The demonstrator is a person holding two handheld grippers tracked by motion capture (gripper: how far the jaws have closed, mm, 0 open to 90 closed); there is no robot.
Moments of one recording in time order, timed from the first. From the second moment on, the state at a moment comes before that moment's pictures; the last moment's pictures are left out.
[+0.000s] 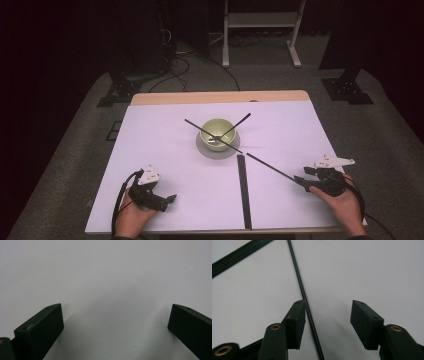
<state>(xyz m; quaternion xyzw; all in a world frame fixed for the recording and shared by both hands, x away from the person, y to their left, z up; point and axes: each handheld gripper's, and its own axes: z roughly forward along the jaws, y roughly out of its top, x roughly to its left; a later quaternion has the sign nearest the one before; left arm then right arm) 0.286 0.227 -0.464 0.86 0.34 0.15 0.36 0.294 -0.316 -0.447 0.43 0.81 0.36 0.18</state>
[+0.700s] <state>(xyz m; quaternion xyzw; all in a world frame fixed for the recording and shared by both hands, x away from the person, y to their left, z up) 0.286 0.227 -0.464 0.86 0.34 0.15 0.36 0.310 -0.301 -0.441 0.39 0.82 0.39 0.16</state>
